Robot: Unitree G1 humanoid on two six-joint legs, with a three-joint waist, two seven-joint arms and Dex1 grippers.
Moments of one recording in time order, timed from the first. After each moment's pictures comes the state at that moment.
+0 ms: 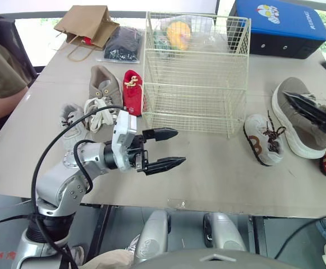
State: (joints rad) left arm -0.21 0.67 0.02 -0.45 -0.80 0.58 -1.00; right arm -0.20 -0.76 -0.86 -0.91 0.58 1.24 0.67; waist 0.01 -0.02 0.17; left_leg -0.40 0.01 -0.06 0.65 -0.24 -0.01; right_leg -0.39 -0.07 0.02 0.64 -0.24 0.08
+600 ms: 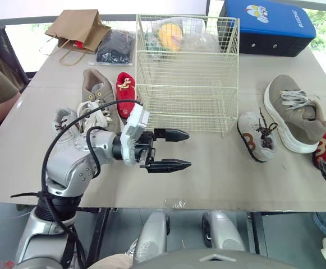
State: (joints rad) left arm -0.37 0.66 -0.05 -0.36 -0.81 0.65 -1.16; right arm 0.28 -0.44 -0.83 -0.91 0.44 1.03 0.41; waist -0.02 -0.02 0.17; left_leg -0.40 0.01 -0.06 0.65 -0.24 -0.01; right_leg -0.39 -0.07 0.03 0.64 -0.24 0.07
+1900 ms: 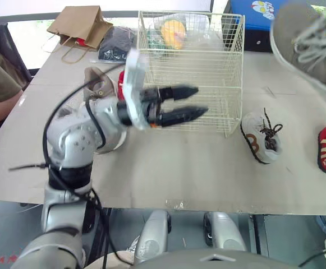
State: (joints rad) left arm -0.77 0.53 0.07 -0.24 -1.01 0.88 -0.81; right arm -0.12 -1.14 -0.78 -0.47 0.47 0.64 0.81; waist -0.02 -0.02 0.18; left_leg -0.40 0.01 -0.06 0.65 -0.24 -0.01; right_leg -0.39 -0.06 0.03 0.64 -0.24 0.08
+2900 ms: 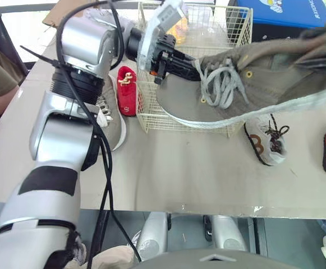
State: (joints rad) left arm -1.37 0.52 -0.28 0.50 -0.42 0.79 -1.51; right arm -0.45 -1.81 -0.41 -0.41 1.01 0.34 0.85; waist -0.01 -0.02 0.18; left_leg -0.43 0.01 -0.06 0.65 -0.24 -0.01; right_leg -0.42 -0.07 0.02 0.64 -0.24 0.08
